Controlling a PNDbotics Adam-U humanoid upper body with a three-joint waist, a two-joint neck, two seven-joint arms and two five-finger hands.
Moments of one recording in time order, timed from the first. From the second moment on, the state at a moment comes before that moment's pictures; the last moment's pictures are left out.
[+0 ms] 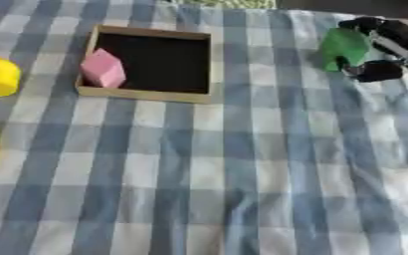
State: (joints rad) left arm -0.14 0.30 0.05 -1.97 0.06 -0.15 -0.33; right arm -0.87 -0.85 -0.10 -0.74 0.87 -0.65 0.14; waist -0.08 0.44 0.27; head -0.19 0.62
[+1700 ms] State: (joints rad) left arm -0.13 0.29 0.05 -1.97 0.07 -0.12 -0.36; right arm -0.83 -0.88 -0.03 -1.15 0.45 -0.67 0.24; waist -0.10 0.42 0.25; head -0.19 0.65
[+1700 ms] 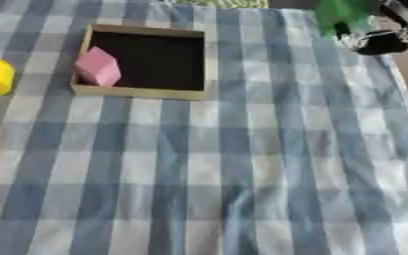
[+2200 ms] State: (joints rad) left arm -0.14 0.29 0.04 -1.97 0.09 -0.11 -0.37; right arm -0.99 -0.72 0.11 -1.28 0.27 -0.63 0.53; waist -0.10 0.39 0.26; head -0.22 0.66
